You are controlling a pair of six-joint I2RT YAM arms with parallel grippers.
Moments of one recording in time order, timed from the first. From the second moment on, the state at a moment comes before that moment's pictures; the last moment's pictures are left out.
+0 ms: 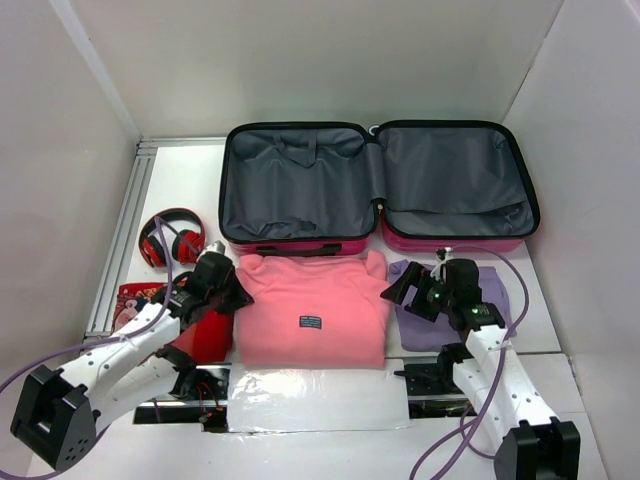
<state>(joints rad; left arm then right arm) -0.50 0.89 0.46 -0.48 -0.04 -0.91 0.07 0.64 0.30 -0.46 -0.46 0.62</state>
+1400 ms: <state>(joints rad) -0.49 1.00 0.39 -0.30 0.01 -0.82 0.44 1.10 0.24 0.12 -0.33 0.73</state>
